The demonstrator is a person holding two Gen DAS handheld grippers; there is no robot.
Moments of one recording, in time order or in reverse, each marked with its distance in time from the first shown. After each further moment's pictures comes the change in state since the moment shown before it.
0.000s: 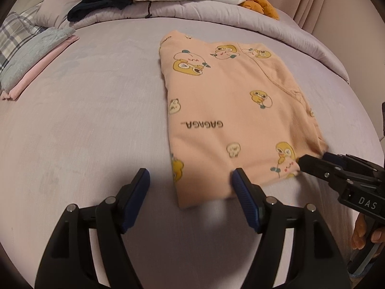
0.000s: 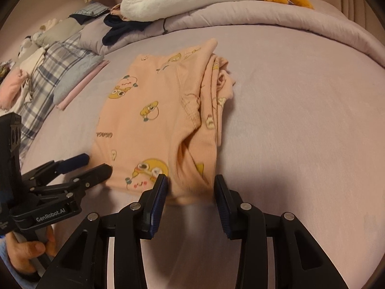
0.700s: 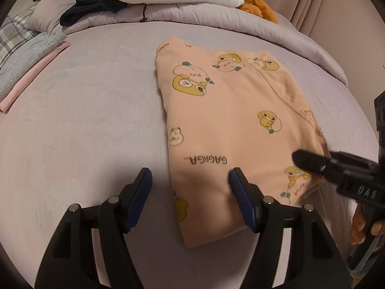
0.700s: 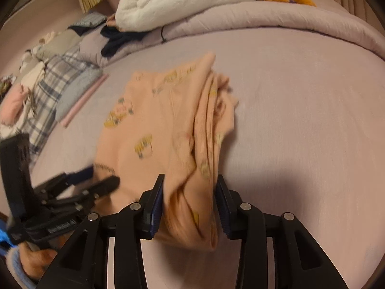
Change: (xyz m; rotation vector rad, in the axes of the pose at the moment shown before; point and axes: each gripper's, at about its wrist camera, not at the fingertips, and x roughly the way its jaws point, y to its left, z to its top) left arm 0.018 0.008 0.022 0.023 -0.022 -0.026; right arm 0.019 -0.011 0.021 0.029 -0.003 0.041
